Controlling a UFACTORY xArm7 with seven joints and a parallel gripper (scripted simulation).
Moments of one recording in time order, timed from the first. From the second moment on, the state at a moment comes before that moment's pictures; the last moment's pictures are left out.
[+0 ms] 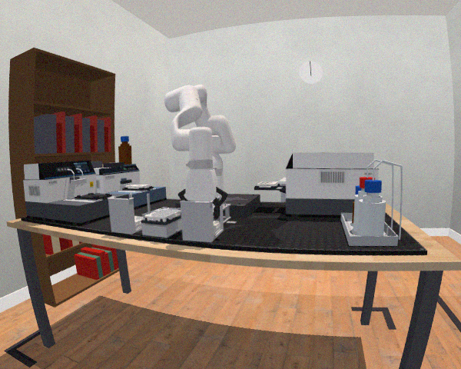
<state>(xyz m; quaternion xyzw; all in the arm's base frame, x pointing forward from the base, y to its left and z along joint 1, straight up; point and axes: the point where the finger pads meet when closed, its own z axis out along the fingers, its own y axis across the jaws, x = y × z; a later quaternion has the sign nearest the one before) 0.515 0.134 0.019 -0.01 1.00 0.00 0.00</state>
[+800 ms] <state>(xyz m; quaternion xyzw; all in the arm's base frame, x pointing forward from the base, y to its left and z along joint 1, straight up) 0.515 0.134 0.006 -0.01 1.00 0.00 0.00</state>
